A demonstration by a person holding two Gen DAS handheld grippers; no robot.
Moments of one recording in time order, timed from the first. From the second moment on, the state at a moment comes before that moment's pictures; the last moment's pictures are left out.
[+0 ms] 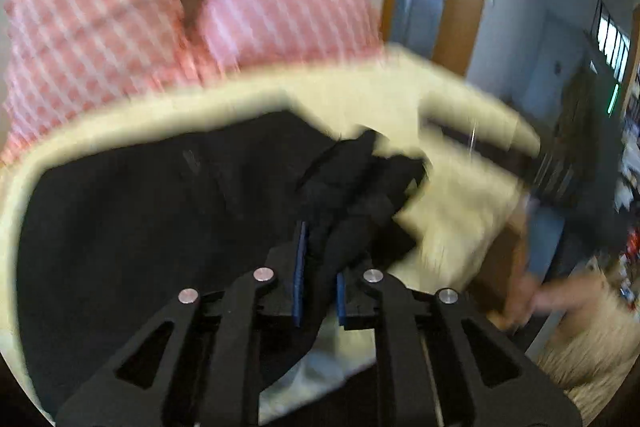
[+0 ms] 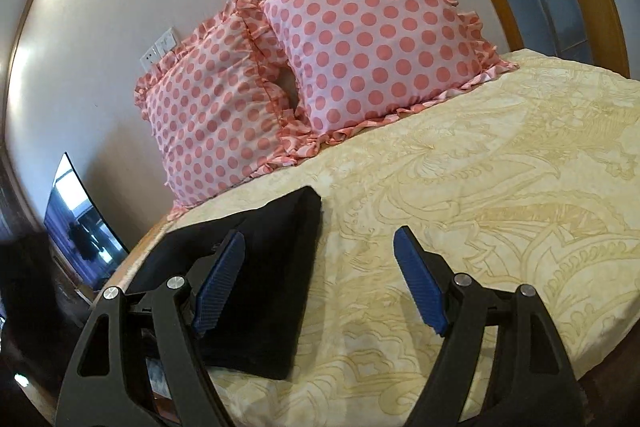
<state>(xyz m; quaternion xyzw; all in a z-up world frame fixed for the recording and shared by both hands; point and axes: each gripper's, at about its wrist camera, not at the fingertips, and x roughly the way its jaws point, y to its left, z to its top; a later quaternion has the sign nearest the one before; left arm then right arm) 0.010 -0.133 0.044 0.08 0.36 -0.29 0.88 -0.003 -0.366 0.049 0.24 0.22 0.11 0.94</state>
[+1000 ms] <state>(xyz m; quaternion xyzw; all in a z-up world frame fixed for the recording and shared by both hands) 0.067 0.103 0.066 -0.23 0.37 -0.11 0.89 0.108 -0.324 0.051 0.23 0.39 0.18 0.87</state>
